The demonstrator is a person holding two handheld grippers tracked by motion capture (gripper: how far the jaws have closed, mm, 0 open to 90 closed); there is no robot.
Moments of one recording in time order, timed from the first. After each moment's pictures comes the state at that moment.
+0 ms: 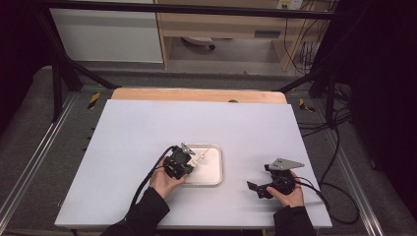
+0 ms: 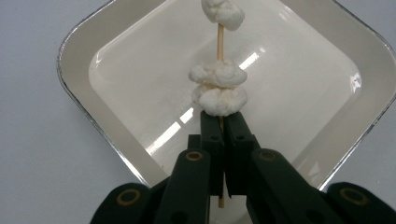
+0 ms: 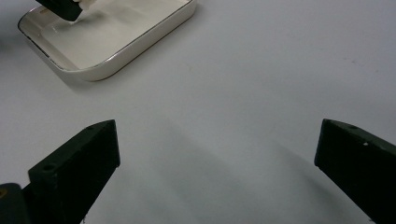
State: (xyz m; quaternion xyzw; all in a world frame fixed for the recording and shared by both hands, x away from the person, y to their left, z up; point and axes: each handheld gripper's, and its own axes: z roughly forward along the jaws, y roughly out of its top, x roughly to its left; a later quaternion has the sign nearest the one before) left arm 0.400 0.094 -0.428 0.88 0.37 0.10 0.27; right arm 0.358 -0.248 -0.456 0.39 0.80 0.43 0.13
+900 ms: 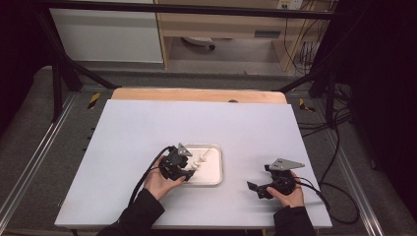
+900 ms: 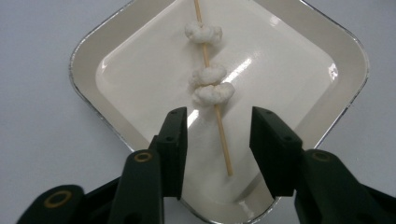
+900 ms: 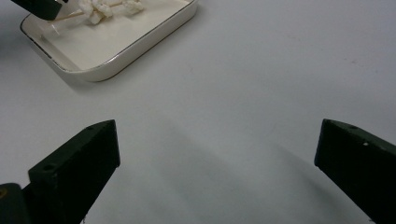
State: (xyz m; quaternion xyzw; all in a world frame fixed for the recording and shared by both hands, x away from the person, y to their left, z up) left arm 0.391 0.108 -0.415 0.89 0.34 0.11 0.29; right arm 0.357 -0.248 -0.456 0.39 0.80 0.43 0.13
